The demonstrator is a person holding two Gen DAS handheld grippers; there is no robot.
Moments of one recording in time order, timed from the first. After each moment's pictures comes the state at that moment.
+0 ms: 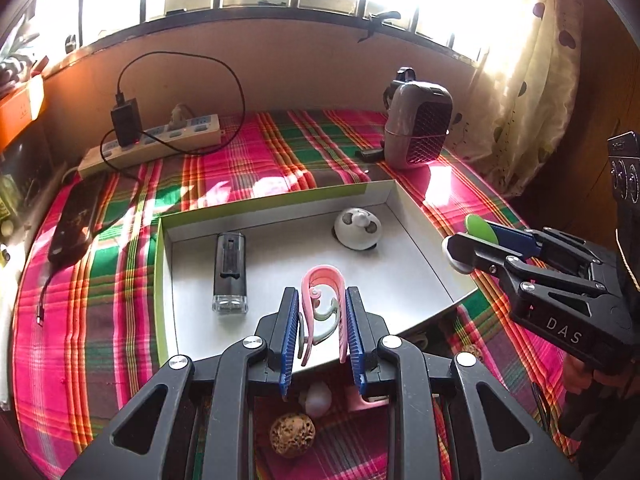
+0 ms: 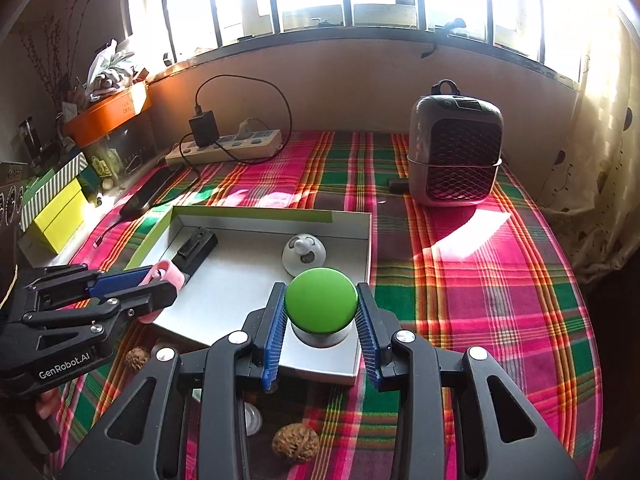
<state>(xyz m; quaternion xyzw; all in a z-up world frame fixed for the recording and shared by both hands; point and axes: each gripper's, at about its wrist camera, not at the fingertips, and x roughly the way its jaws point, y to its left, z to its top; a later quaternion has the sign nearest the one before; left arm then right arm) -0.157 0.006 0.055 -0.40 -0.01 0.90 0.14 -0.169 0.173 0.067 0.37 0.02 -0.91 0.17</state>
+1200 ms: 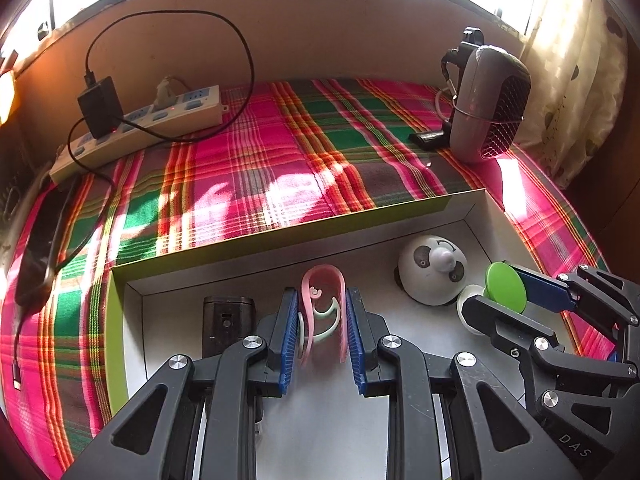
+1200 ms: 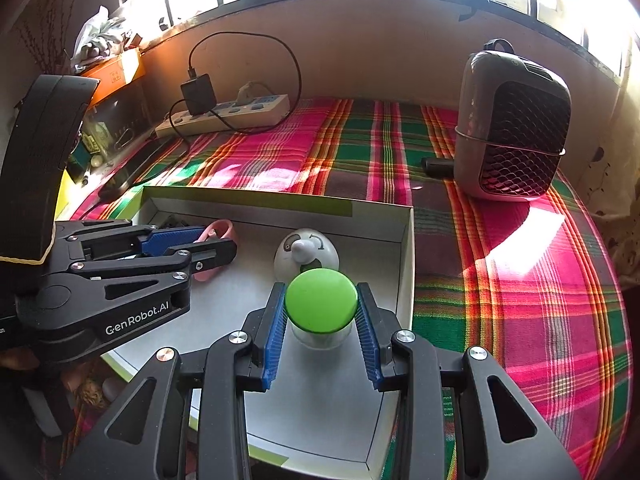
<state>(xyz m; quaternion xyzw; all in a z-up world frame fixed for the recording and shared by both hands) -0.249 0.015 0.007 -0.45 0.01 0.89 0.10 -0.222 0.148 0.025 0.40 0.04 -0.89 0.19</state>
